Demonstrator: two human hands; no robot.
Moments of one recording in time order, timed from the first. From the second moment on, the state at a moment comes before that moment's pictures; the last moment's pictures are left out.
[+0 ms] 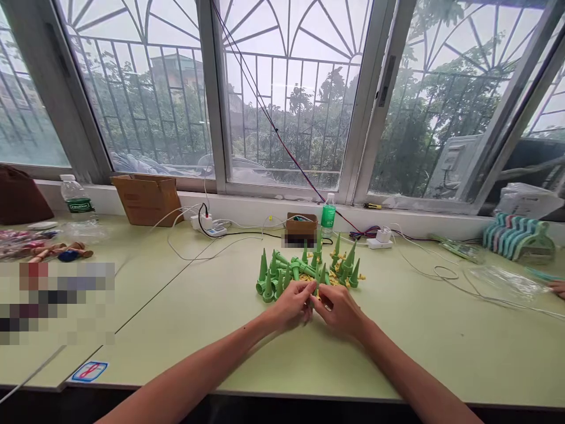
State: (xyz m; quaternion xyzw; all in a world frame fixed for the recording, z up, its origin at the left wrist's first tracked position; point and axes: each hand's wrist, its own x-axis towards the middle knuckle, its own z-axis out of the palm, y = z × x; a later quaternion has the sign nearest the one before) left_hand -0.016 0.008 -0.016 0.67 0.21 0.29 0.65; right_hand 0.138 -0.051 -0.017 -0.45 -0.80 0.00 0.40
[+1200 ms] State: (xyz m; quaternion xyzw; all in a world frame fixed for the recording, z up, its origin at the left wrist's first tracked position) left_hand -0.015 0.009 -0.020 0.66 0.20 0.30 0.66; right_hand 0.140 -0.051 -0.018 -0.44 -0.81 -0.04 0.38
